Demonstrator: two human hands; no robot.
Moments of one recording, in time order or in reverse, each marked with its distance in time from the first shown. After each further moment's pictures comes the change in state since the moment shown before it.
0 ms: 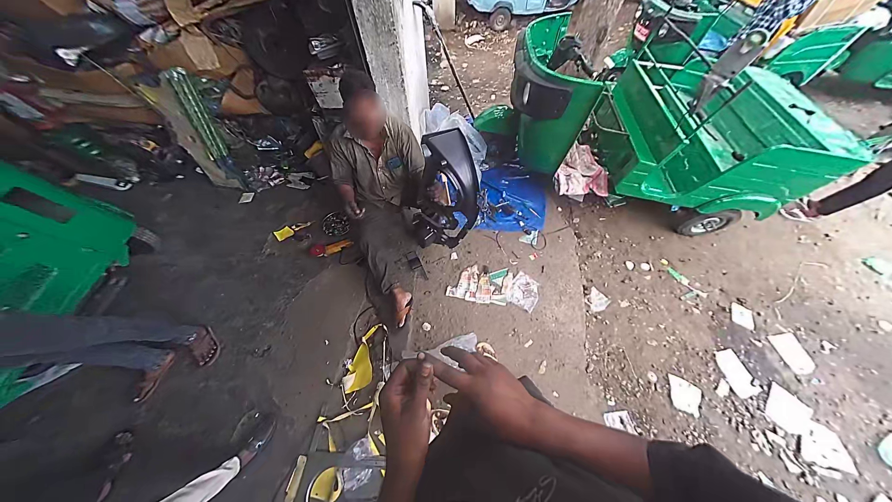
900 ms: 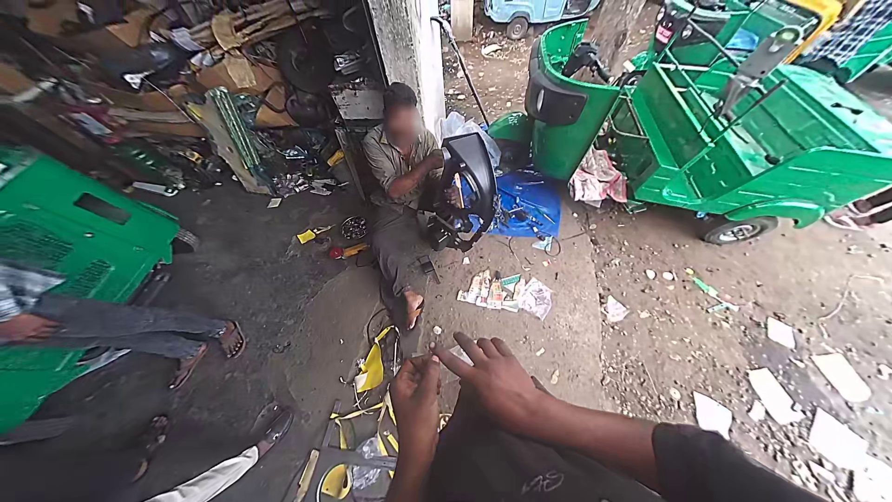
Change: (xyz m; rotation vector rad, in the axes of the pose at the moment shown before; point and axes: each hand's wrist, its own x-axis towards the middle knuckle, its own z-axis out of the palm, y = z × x) left_hand -0.002 0.004 0.021 0.032 0.197 -0.240; right_hand 0.003 0.011 -0.007 -0.388 0.003 0.019
